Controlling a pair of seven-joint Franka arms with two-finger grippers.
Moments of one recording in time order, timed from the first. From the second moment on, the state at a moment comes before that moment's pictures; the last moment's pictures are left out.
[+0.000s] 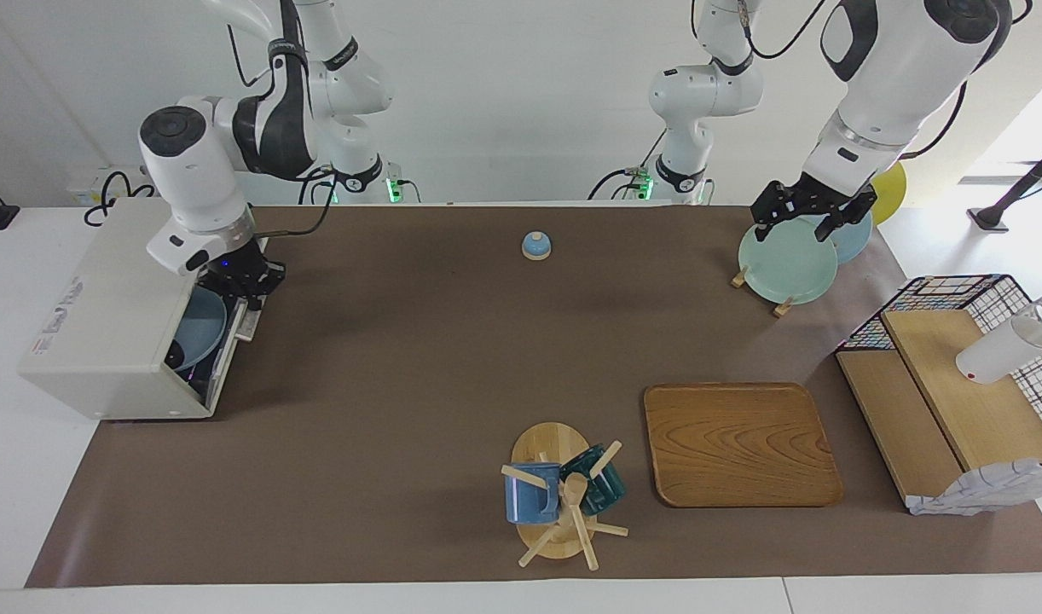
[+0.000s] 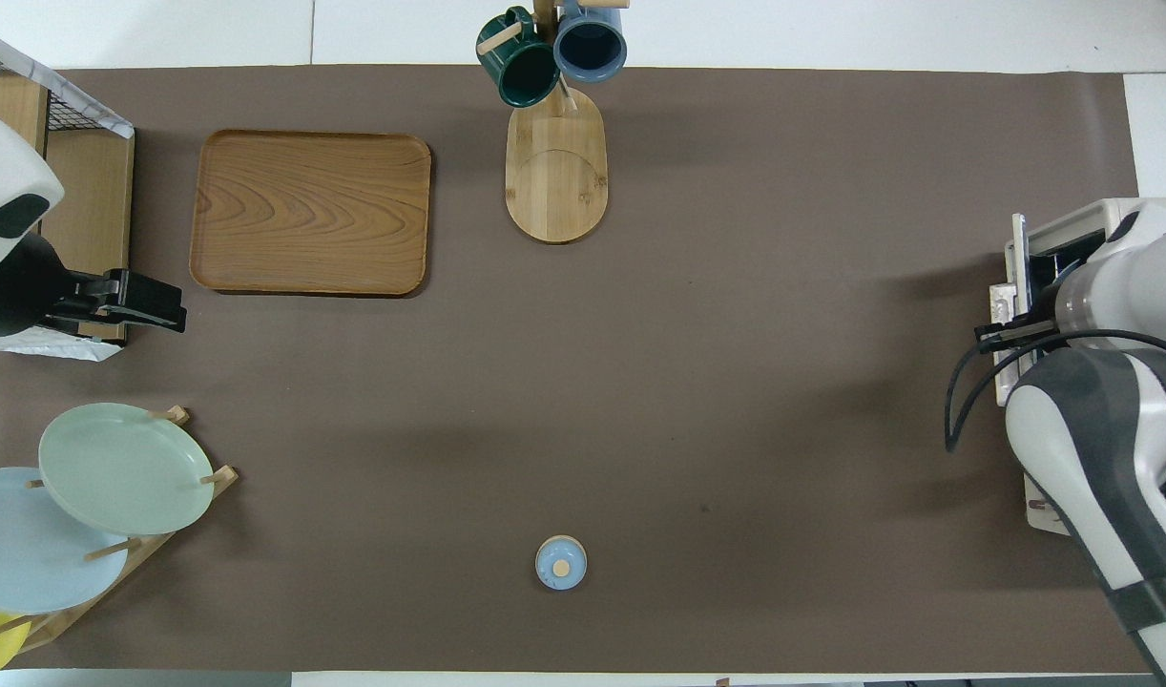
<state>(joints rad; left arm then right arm) -0.02 -0.04 -0.11 -1.67 -0.03 1.57 -0.05 0.02 -0.04 -0.06 -2.12 -0.12 2.09 -0.14</state>
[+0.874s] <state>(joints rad) -0.02 -0.04 -0.11 -1.67 -0.03 1.57 -0.05 0.09 0.14 -0.06 -2.21 -0.05 2.36 0.00</state>
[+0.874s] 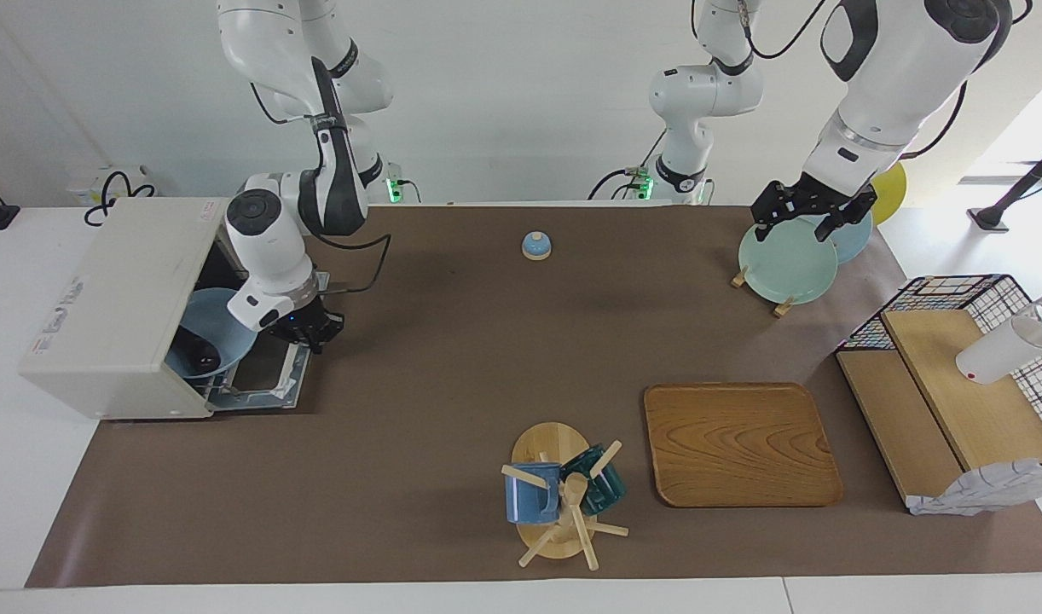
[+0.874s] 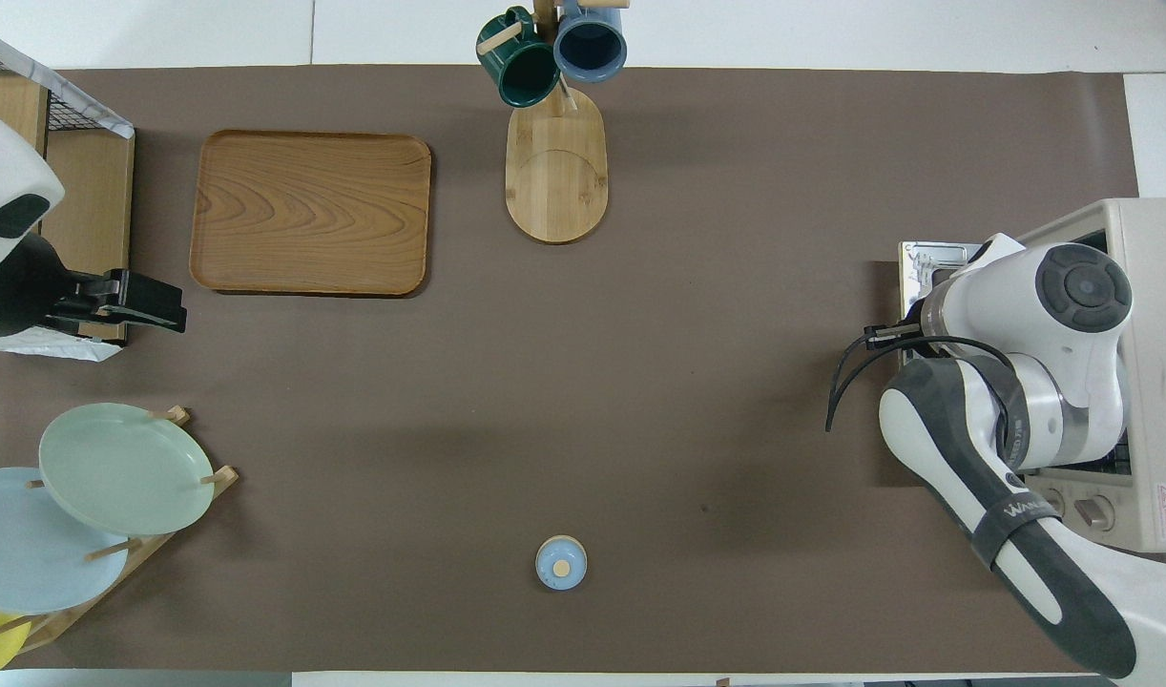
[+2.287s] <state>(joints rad) -0.02 -0.04 -0.12 -1.67 -0.03 1.57 -0.05 0.05 0.10 -0.08 -2.09 -0.15 2.13 -0.03</state>
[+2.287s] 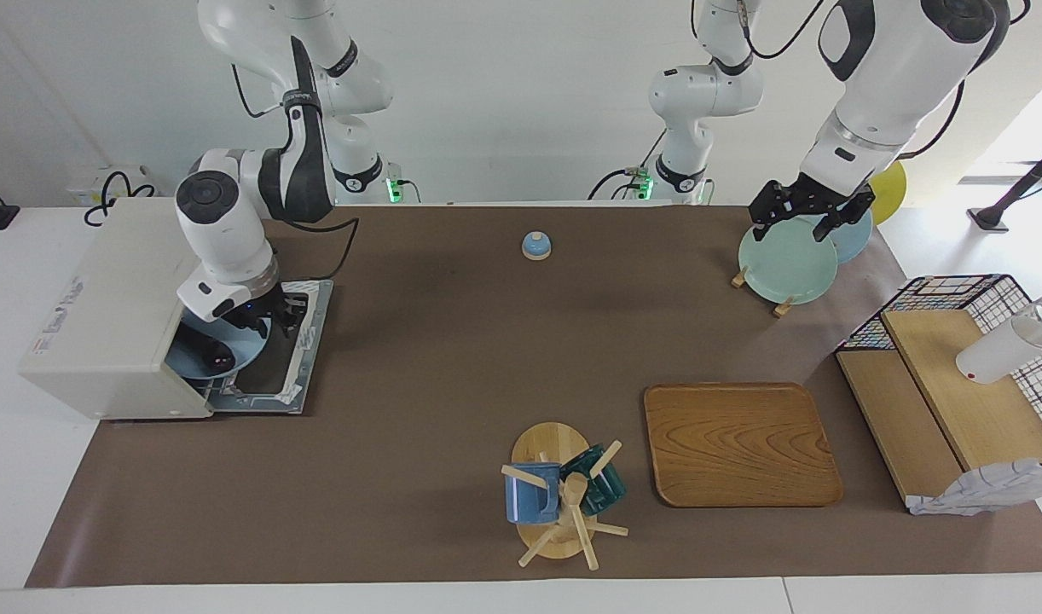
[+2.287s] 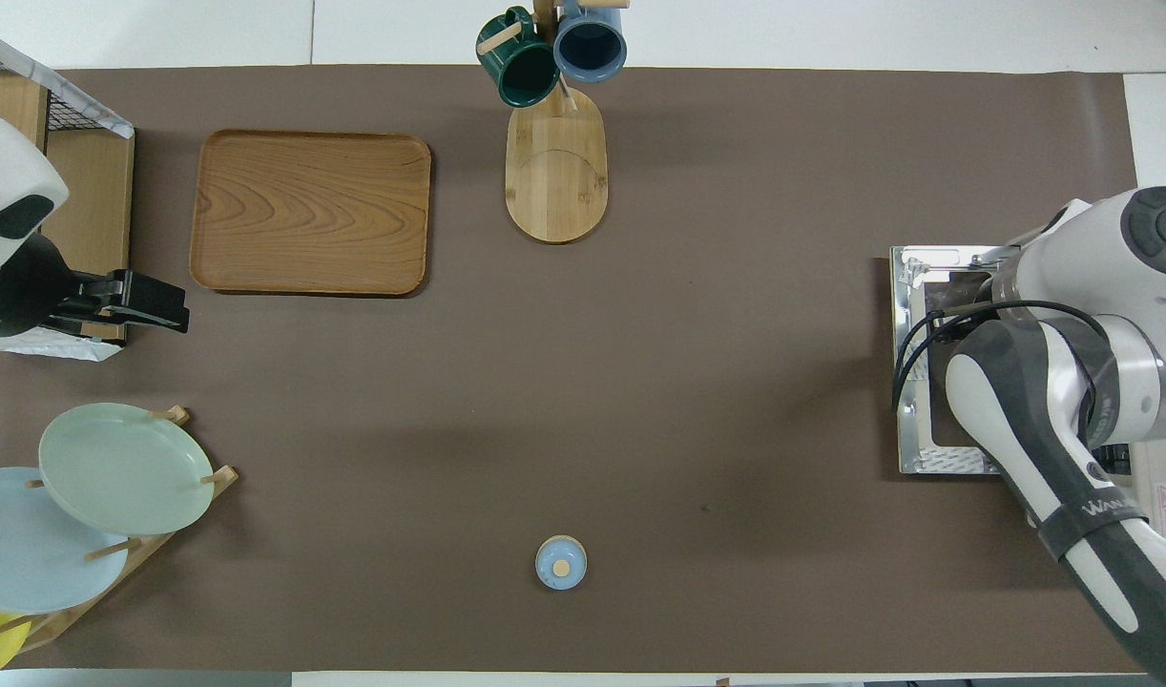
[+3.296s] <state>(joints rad) -0.02 -0.04 -0.11 -1.67 -0.03 1.57 -0.05 0.05 0.07 -0.08 -2.14 -0.22 2.16 -0.07</state>
